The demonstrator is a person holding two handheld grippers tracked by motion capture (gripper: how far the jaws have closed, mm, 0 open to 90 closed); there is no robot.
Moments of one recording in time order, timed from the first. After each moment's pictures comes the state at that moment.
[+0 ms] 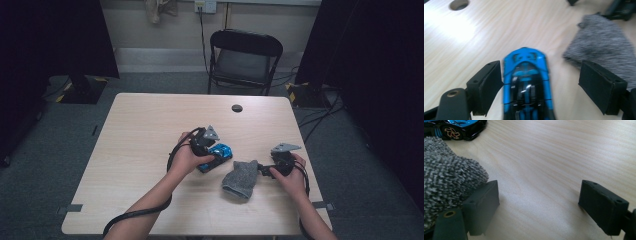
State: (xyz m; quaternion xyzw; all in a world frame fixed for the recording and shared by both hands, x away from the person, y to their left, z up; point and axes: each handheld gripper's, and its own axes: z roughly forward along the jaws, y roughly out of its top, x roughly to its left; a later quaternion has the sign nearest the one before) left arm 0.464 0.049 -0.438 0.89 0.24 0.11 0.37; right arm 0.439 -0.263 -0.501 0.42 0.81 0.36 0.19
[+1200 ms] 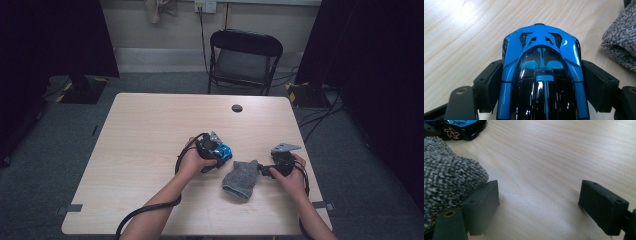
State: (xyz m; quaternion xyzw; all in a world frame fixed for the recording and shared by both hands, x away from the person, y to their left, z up) left arm 0.482 0.031 -0.489 0.89 0.28 0.10 0.34; right arm 0.439 -0.263 -0.501 0.42 0.81 0.36 0.19
